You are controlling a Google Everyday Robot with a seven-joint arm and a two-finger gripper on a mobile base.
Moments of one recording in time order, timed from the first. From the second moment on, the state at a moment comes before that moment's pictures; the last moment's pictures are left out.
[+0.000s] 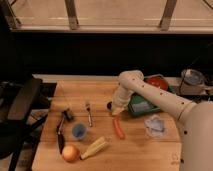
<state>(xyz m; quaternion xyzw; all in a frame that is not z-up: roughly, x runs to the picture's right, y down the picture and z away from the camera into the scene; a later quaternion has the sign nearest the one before) 0.062 0.141 0.856 -0.38 -0.21 -0.08 0.90</state>
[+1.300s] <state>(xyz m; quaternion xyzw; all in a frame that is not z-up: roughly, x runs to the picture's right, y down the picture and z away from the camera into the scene) 0.049 0.125 0.663 -0.22 -0.25 -0.19 0.92</state>
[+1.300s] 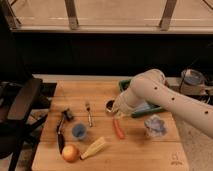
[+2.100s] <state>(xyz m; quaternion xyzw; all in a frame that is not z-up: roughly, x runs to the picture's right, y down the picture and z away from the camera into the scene) -0.040 0.160 0.620 -0.23 -0.26 -0.33 0.88</state>
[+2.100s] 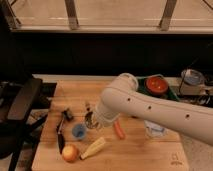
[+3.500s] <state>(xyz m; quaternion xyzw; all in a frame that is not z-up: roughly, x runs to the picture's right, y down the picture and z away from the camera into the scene) -0.118 0.193 0.661 -0.29 -0.27 -0.38 0.84</state>
